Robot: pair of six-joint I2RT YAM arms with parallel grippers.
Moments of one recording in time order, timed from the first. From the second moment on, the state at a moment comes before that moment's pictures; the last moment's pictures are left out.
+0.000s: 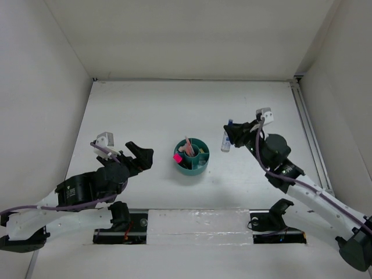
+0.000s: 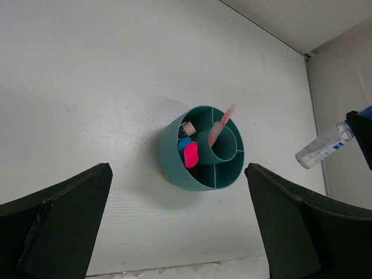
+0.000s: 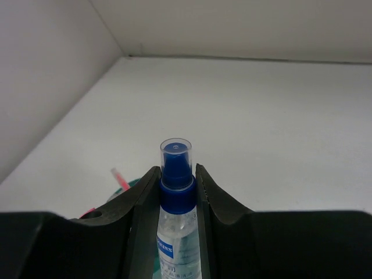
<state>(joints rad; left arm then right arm) -1.24 0.52 0.93 -0.97 -0.94 -1.08 0.63 0.85 0.65 0.22 0.14 0.31</state>
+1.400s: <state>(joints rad) -1.24 0.53 0.93 -0.95 -0.93 -1.07 0.93 1.19 0.25 1.23 0.29 0.24</state>
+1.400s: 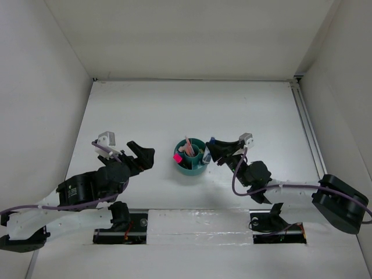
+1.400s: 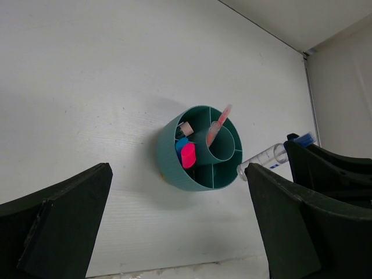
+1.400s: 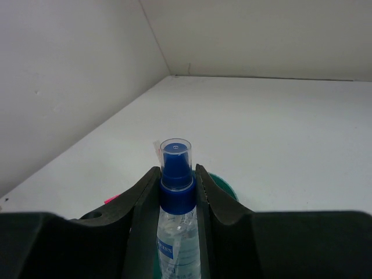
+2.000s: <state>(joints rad) -1.24 0.57 0.93 -0.94 -0.93 -1.07 0.93 1.26 0.25 1.27 0.27 0.24</state>
